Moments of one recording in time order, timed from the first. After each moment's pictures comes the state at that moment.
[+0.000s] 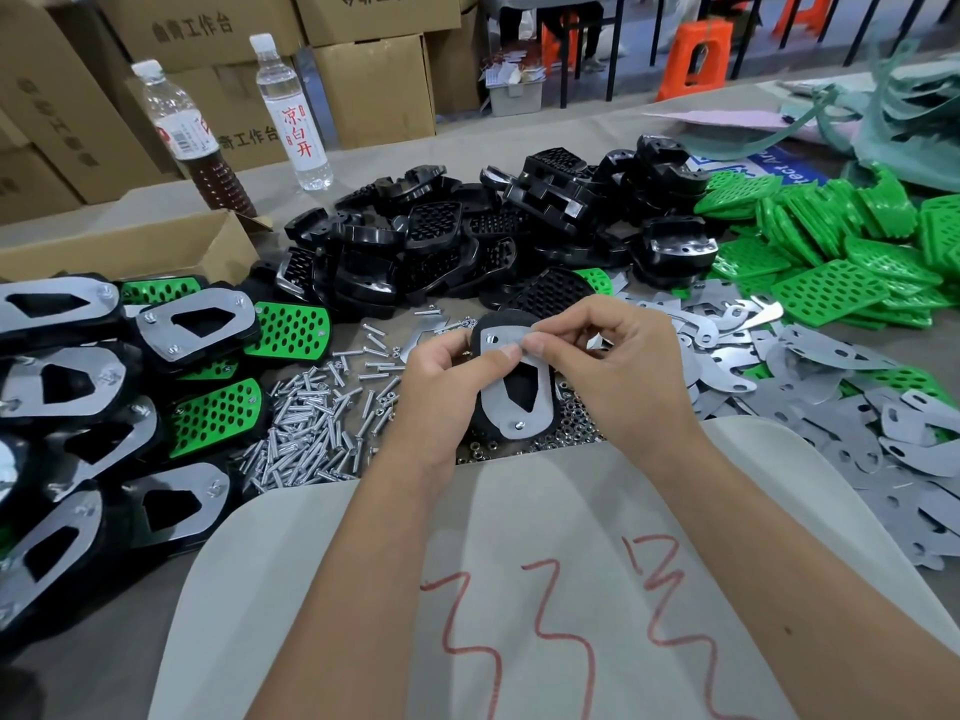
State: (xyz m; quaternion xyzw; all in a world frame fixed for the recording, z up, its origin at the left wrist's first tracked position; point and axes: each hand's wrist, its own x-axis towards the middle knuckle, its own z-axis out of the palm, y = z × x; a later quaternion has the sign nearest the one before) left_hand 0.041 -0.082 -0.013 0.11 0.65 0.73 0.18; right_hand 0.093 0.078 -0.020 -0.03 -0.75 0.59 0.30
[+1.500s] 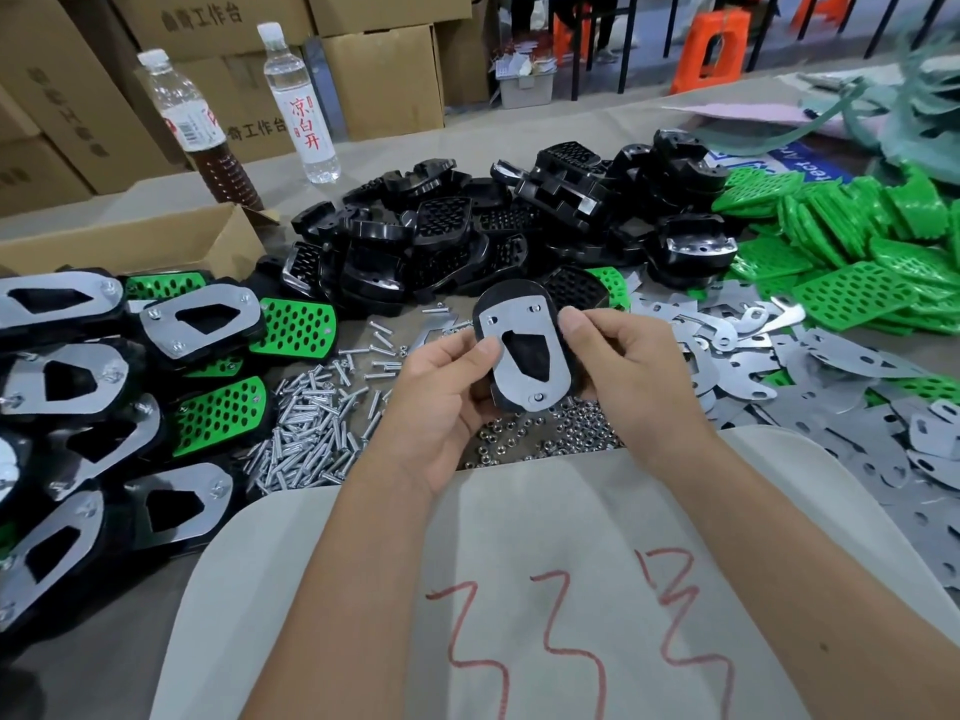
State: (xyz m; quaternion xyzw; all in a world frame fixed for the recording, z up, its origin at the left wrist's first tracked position) left_hand 0.031 -0.087 -0.019 0.10 0.55 0.80 0.23; right_hand 0.090 0.078 -0.021 -0.10 -0.78 0.58 0.22
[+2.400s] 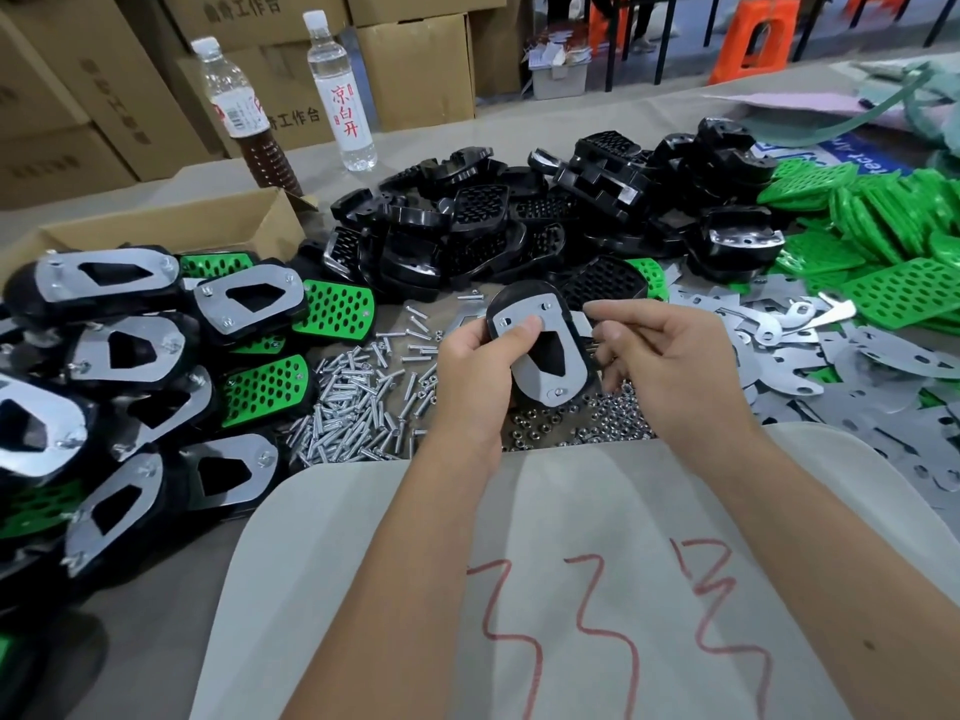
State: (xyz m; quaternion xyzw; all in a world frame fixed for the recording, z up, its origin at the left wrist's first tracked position) left_hand 0.037 -0.077 -0.019 0.01 0.62 0.78 0.14; right_hand 0.092 0.078 -0.026 -0.08 -0.73 0.64 0.23
